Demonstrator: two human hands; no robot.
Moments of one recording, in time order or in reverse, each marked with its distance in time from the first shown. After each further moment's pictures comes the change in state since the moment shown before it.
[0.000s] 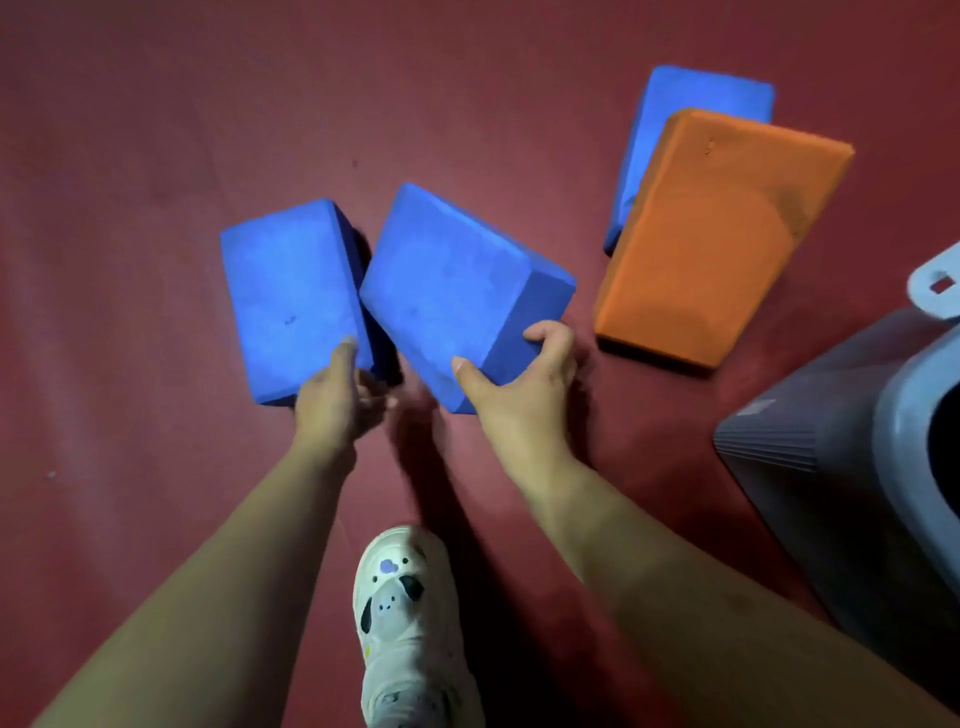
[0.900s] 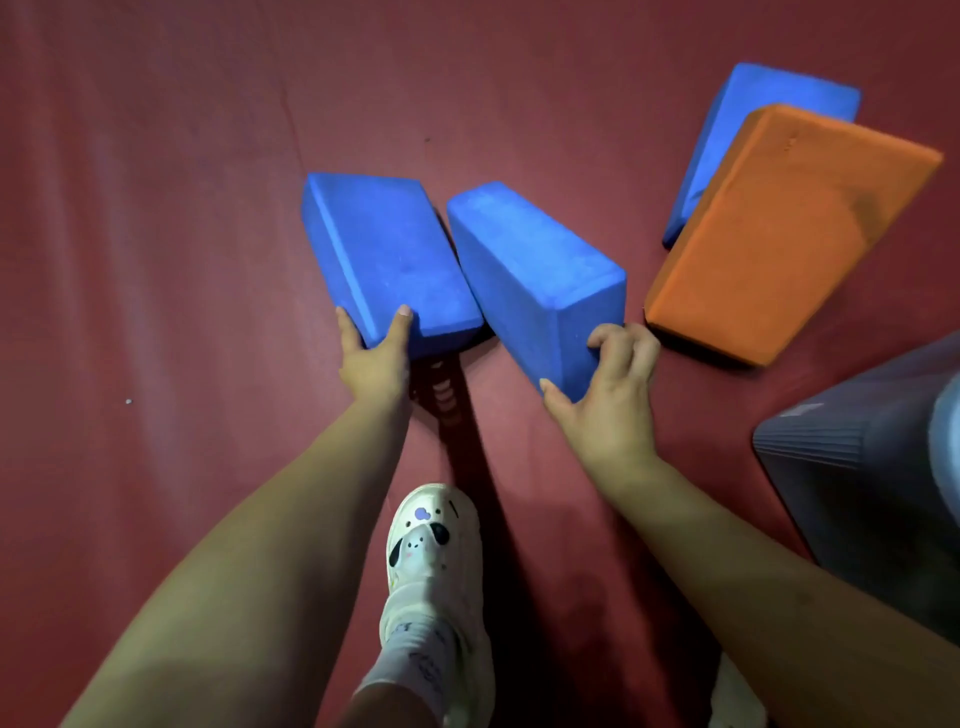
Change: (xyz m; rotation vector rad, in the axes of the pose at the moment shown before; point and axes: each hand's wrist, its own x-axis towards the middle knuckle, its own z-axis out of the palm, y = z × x) left_hand 0.018 -0.021 -0.009 -0.170 0.258 0.140; right_hand -0.007 0.035 -0.026 -0.464 -0.024 -0.501
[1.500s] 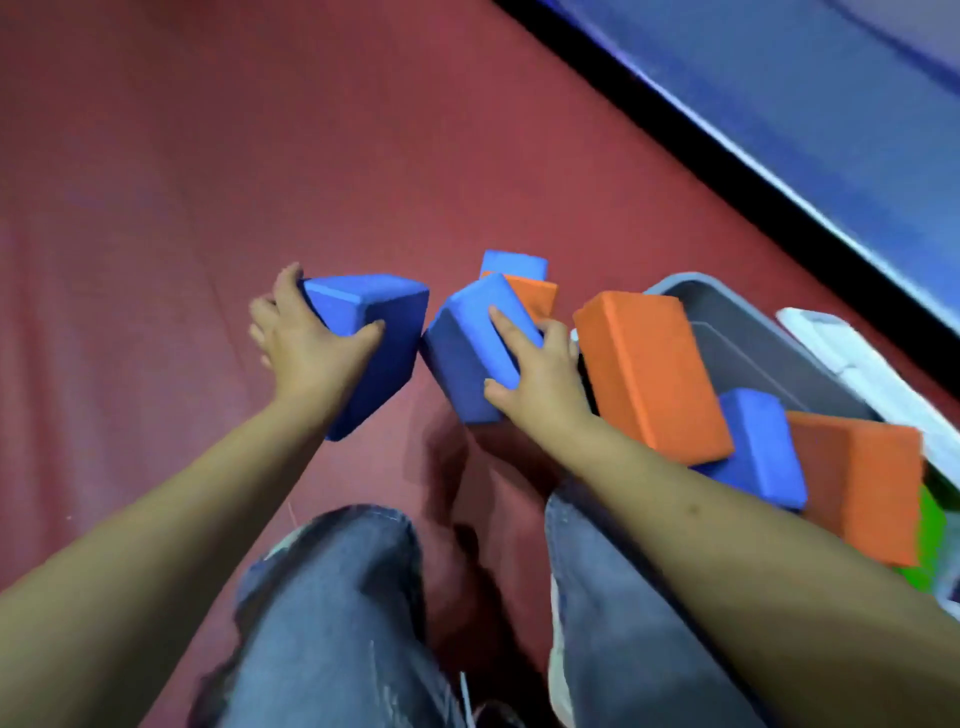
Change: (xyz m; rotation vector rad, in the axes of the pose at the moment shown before) left_hand -0.285 0.181 -0.050 0.474 -0.142 0.765; right_hand -0.048 -0.080 -0.265 -0.235 -0.069 0.015
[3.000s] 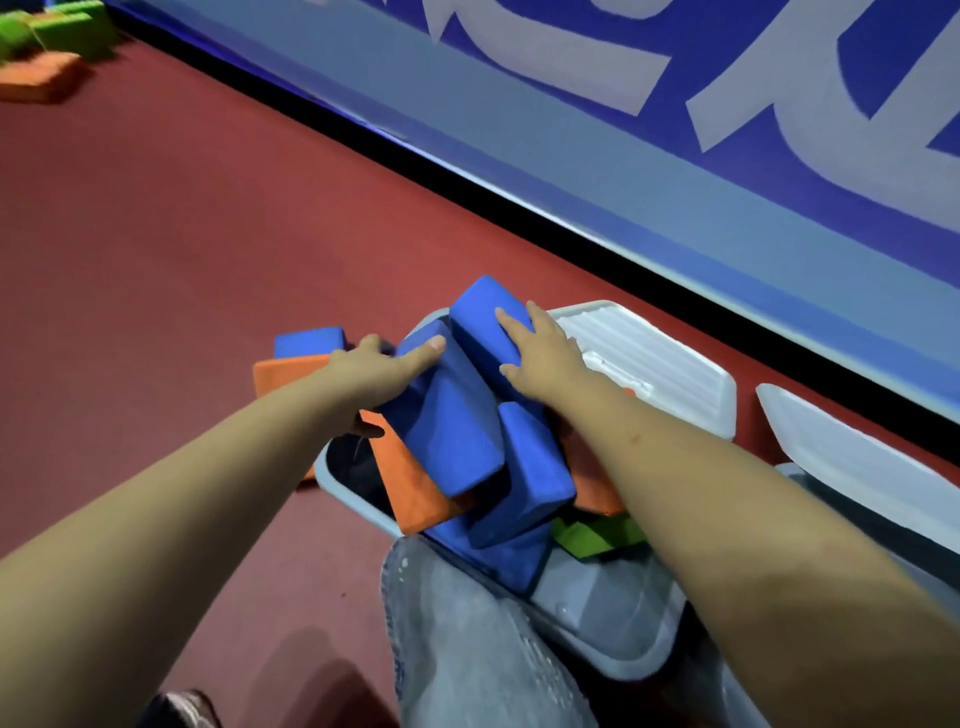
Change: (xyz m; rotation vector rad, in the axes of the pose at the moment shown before) left_hand -0.125 0.228 0.183 0.170 -0.895 -0.008; right_hand -0.021 0.249 -0.189 -0.193 -0.067 0.369
